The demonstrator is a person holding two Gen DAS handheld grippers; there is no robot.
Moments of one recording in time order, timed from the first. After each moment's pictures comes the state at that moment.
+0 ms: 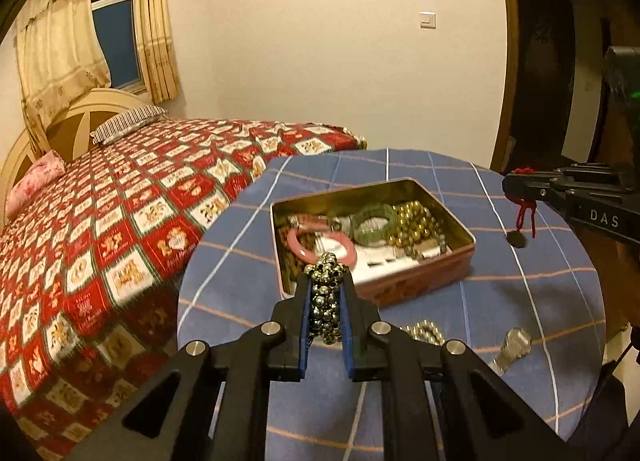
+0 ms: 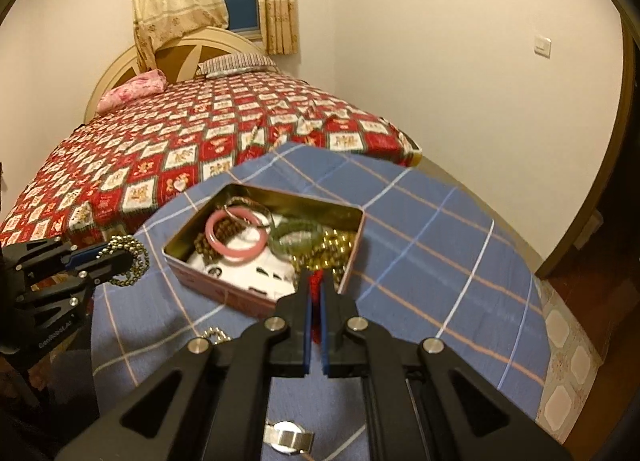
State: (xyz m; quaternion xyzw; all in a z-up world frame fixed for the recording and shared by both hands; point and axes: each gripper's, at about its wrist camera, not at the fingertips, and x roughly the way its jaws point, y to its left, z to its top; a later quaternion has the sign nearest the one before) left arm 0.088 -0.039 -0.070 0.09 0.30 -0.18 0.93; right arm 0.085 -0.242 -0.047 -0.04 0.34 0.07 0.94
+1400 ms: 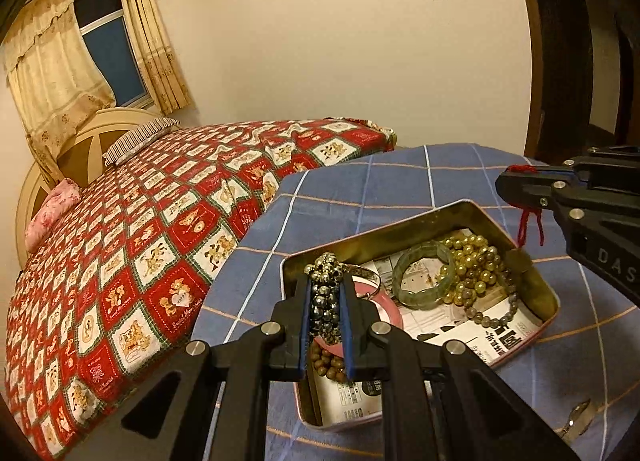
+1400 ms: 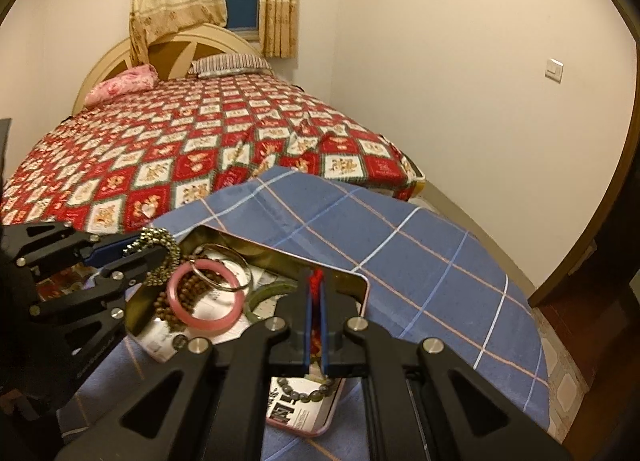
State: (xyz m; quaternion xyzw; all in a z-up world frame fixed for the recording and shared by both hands) left arm 0.189 -0.088 -0.082 0.16 0.31 -0.13 0.93; right arm 0.167 -0.235 -0.059 -0.06 0.34 0.05 0.94
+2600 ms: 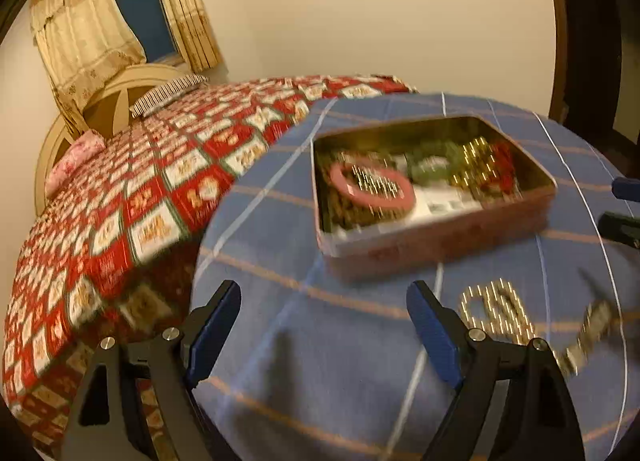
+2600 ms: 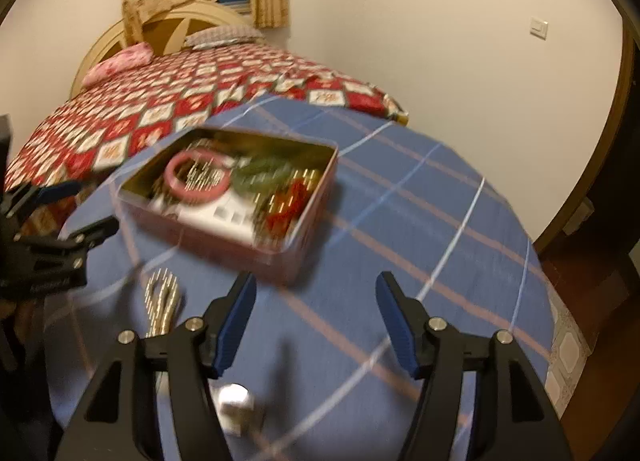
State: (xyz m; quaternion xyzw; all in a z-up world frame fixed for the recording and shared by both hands) left arm 0.104 -0.043 -0.132 0.13 0.36 -0.08 0.92; right arm 0.053 -0.273 -0.105 -0.06 0.39 0.06 0.92
